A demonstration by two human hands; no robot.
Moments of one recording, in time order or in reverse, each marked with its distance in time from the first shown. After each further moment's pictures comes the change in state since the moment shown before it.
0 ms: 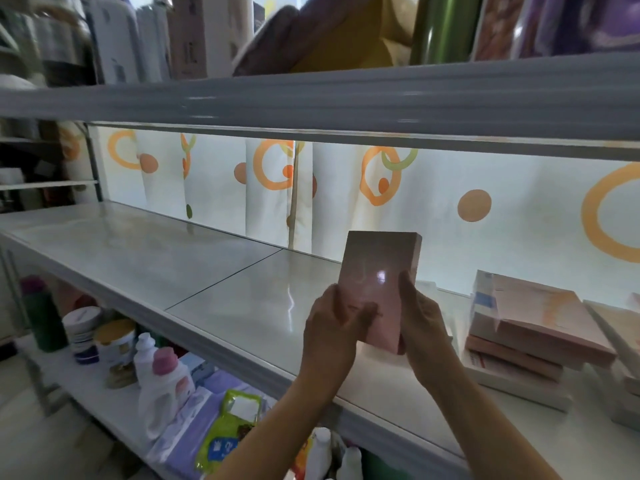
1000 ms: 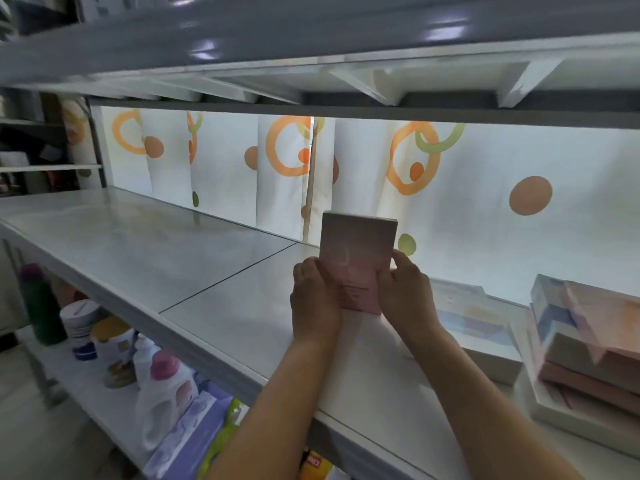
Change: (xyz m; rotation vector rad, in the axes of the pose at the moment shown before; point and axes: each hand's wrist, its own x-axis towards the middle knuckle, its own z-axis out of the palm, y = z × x) left_hand 0.103 -0.058 -0.018 0.238 0.313 -0.024; right_hand 0.107 0.048 0.054 -0.738 0.124 -0.226
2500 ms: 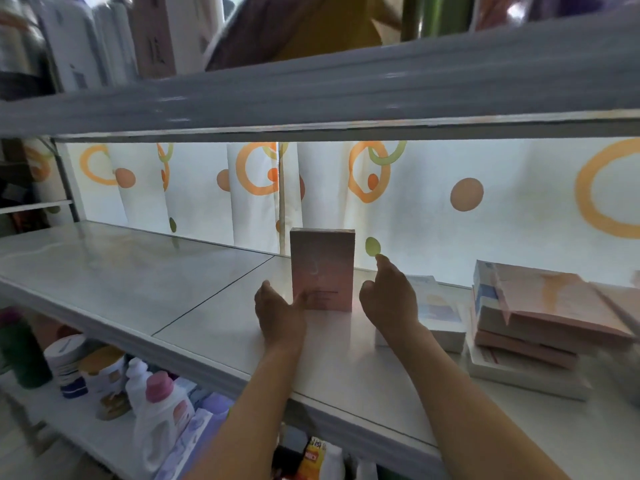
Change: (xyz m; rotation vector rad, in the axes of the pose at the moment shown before) left_hand -0.012 -0.009 -0.020 -0.078 -0.034 -0.176; right_hand -0.034 -0.025 -0.046 -0.251 -0.007 0.125
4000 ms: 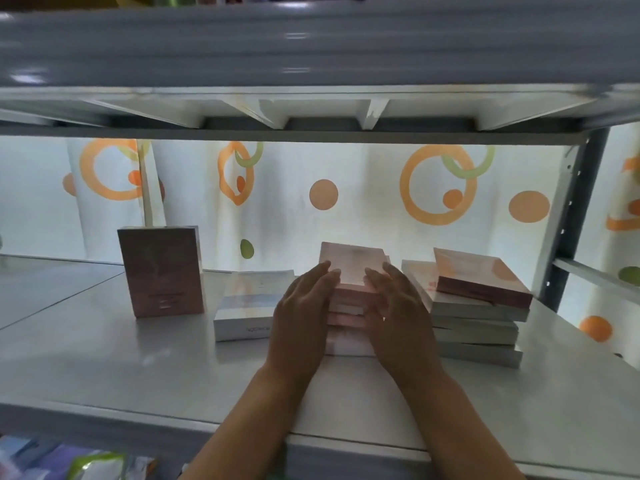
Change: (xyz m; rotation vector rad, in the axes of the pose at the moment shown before) left_hand -0.173 0.094 0.138 -0.020 -0.106 1.105; right_hand -0.084 0.173 -0.146 -0.096 0.432 -0.148
